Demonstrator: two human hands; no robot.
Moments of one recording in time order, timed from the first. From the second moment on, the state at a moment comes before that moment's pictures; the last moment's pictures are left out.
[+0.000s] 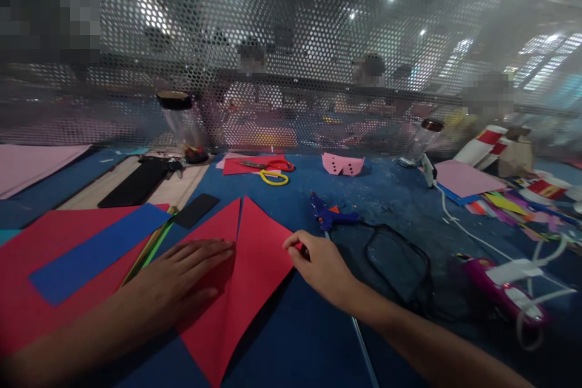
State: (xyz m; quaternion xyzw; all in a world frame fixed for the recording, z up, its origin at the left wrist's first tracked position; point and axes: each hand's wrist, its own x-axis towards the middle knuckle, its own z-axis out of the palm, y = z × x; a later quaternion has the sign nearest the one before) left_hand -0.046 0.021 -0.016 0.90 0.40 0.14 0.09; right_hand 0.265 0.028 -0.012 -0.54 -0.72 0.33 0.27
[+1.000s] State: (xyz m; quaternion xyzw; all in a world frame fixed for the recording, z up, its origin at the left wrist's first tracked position) left_hand -0.049 0.014 -0.015 0.94 0.31 0.13 0.00; right_hand 0.262 0.014 -0.005 -0.48 -0.77 0.33 0.25
